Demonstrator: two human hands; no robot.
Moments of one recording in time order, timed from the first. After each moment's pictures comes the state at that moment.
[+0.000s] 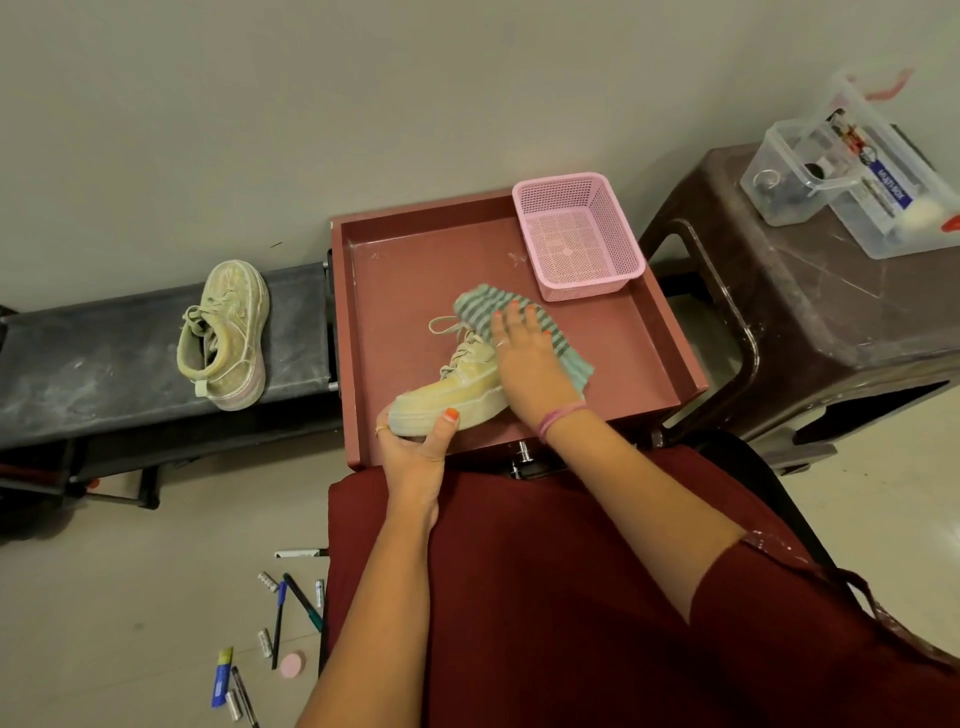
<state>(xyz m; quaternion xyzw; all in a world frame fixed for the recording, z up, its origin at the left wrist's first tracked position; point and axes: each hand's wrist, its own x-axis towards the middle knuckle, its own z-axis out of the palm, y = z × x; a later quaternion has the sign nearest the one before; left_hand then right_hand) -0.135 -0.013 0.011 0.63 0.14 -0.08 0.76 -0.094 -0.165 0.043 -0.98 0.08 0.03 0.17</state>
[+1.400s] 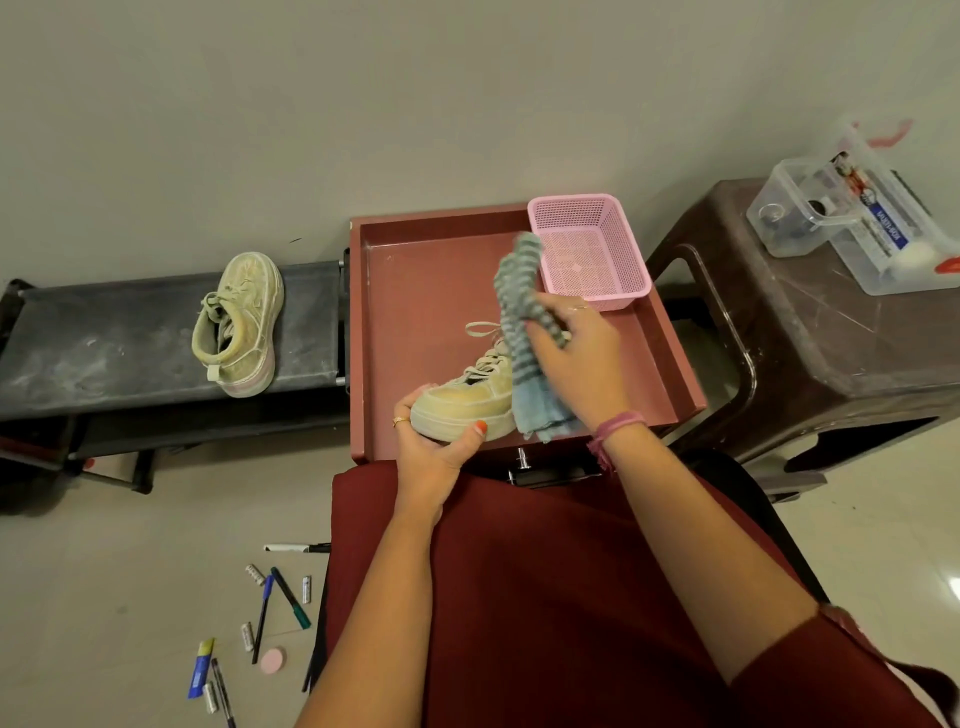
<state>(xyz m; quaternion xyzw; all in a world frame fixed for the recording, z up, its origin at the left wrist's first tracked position) -0.143 -0.014 0.023 0.66 0.07 -0.10 0.74 -0.124 -0.179 0.110 -0.86 0.12 -0.15 0.48</state>
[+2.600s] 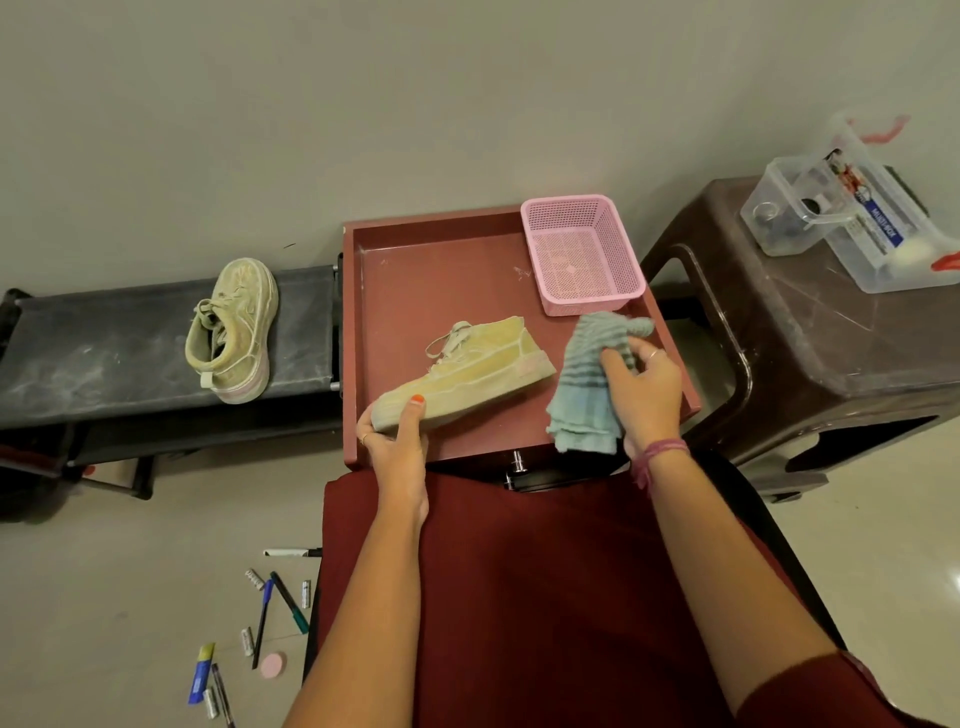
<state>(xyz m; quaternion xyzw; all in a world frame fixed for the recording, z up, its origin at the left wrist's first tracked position) -0.123 -0.012 0.007 0.54 0.26 -0.08 0.80 -0.148 -0.241 0.053 -0.73 0.35 -0.16 0.57</state>
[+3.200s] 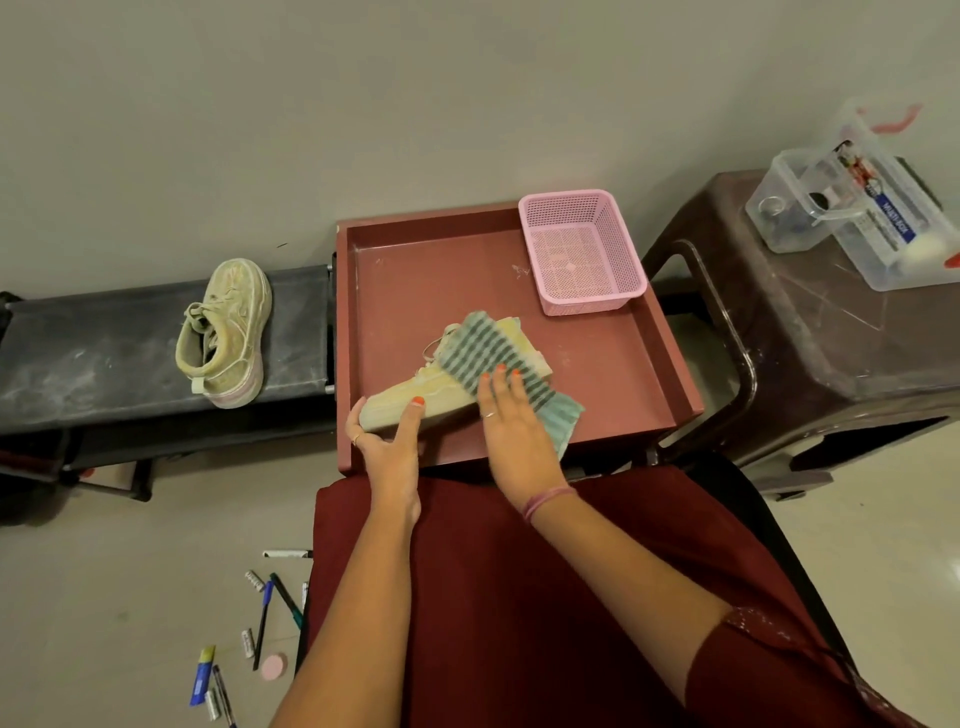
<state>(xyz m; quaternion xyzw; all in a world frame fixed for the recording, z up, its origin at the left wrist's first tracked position) -0.113 -0.009 -0.007 0.59 0.25 -0.07 0.77 -0.145 -0.140 0.011 -0.99 0.01 -0.04 0.09</state>
